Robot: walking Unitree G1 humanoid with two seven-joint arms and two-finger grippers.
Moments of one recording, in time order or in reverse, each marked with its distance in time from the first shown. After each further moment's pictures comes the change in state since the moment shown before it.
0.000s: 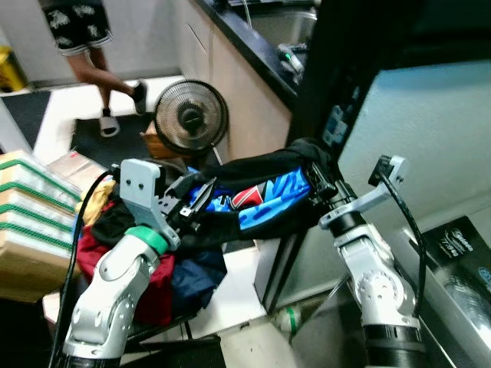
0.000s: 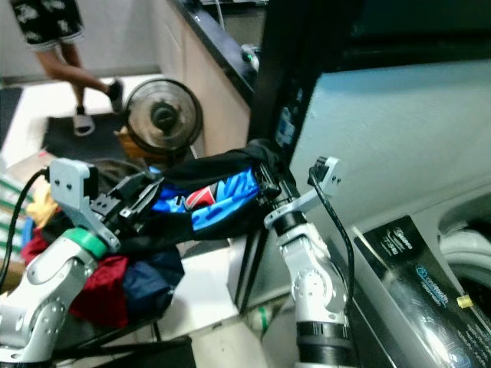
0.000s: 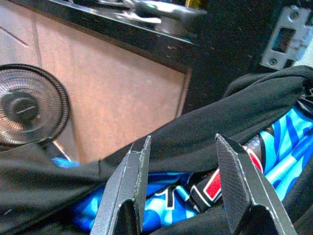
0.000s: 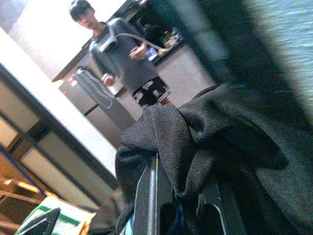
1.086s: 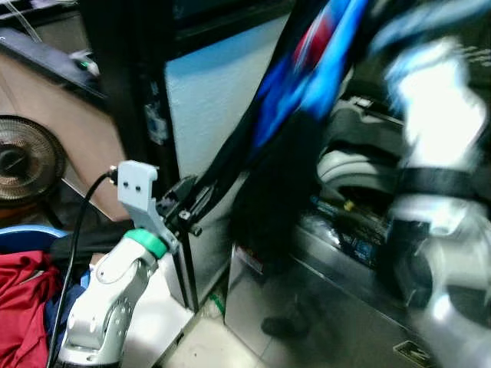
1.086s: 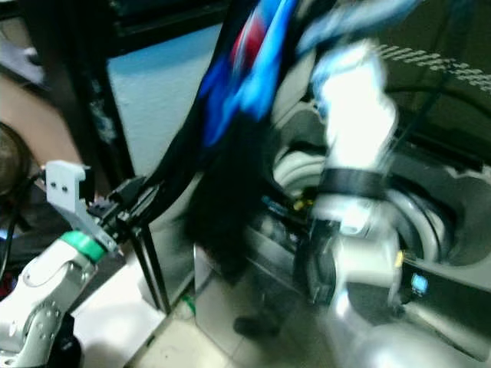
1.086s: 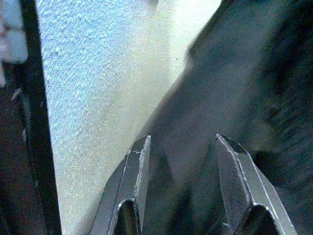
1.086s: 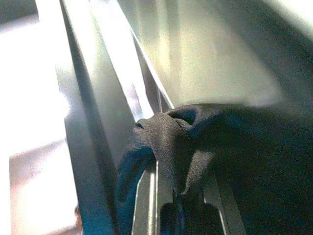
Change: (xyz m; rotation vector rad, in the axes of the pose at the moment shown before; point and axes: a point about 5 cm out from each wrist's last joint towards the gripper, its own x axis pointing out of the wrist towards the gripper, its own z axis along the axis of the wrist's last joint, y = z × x) left arm -0.004 -0.003 0.004 -0.021 -0.003 -0.023; right arm 0.104 0.139 0.232 0.093 -0.563 0.508
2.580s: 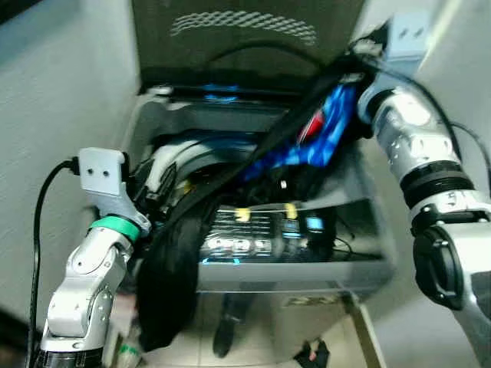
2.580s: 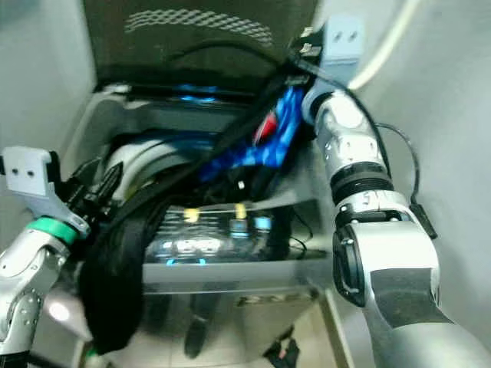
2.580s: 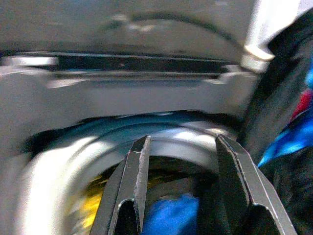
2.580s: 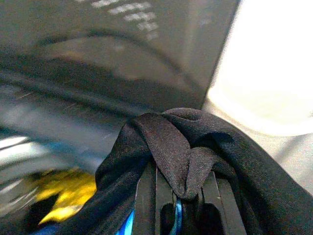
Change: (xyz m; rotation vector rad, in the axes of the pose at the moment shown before) left arm -0.004 0.030 0.017 0.127 -0.023 0.190; right arm -0.113 -0.108 -0.104 -0.765 1.011 -0.291
